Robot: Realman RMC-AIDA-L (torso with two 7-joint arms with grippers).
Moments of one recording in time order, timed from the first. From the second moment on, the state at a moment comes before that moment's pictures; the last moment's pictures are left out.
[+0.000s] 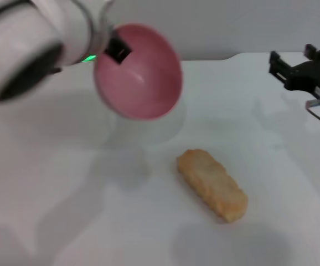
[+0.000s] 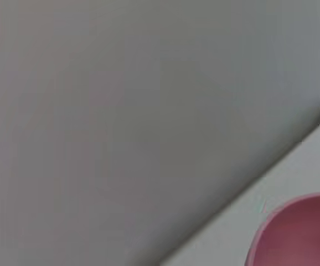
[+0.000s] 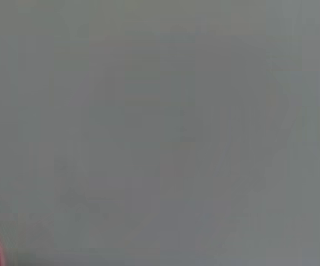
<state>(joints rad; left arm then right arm) -0.63 -2.07 1.90 1.68 0.08 -1.26 -0.04 -0.05 2.07 -1.89 -1.56 0.22 0.16 0.06</state>
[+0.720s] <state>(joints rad) -0.58 -2.06 1.65 1.53 0.01 -1.26 -0.04 0.13 2.07 -1.95 -1.57 0.42 0.57 0.07</state>
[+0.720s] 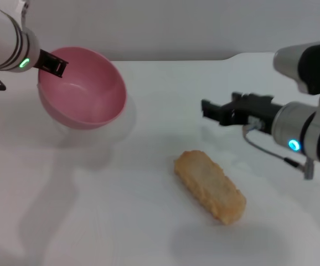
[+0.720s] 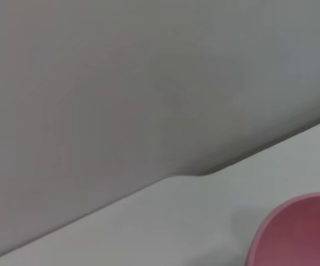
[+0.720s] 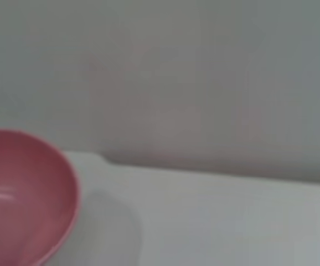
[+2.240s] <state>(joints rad) -0.63 -2.06 1.66 1.45 0.01 -1.23 -0.04 0.28 2.08 -2.05 -1.29 0.62 0.58 0.10</state>
